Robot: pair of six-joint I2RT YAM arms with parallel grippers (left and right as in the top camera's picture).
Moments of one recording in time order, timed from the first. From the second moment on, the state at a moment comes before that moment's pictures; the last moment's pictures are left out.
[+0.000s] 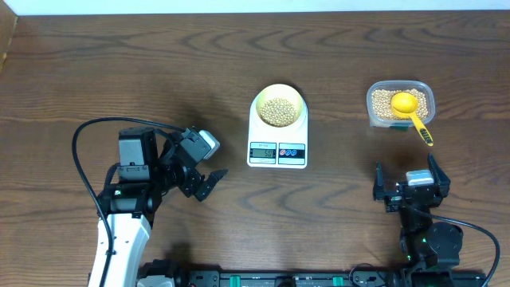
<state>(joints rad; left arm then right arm) 0.02 1.02 0.70 -0.60 0.59 0.67 0.03 0.01 0.01 -0.07 -0.02 -0.22</state>
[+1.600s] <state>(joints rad) 0.02 0.96 0.70 -0.60 0.59 0.67 0.03 0.01 0.01 -0.07 -0.02 -0.22</state>
